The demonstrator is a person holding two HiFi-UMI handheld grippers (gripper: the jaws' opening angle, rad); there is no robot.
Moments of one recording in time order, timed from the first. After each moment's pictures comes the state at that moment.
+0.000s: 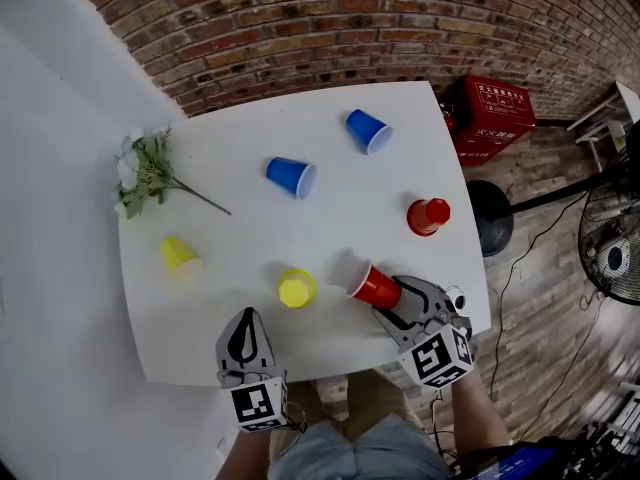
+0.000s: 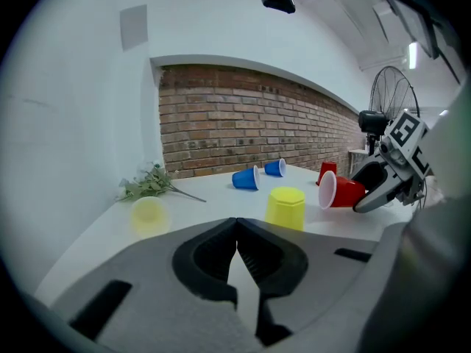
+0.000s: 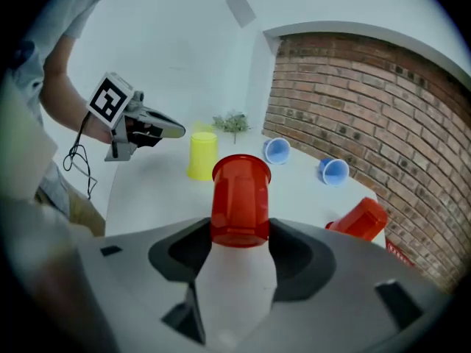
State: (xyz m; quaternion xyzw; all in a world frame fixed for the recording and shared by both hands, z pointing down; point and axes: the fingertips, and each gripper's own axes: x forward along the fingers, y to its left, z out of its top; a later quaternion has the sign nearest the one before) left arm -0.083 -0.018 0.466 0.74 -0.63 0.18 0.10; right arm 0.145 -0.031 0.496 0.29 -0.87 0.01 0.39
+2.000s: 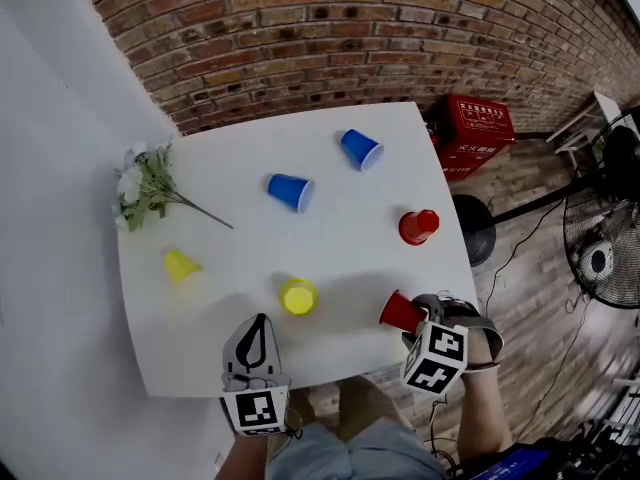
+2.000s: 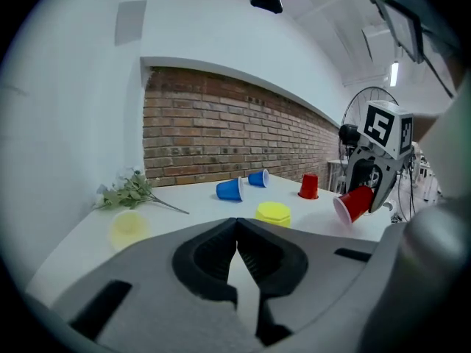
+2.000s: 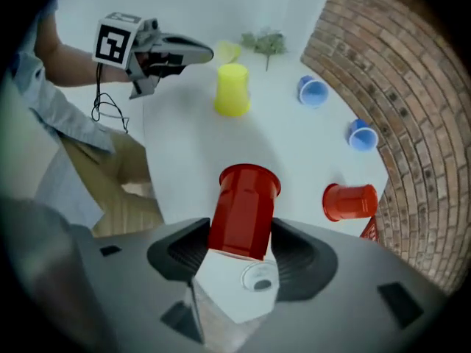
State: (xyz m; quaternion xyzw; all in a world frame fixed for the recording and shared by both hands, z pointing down) left arm -0.063 -0.021 0.443 0.80 -0.58 0.15 0.10; right arm 0.191 0.021 0.490 0.15 -0.71 0.06 0.68
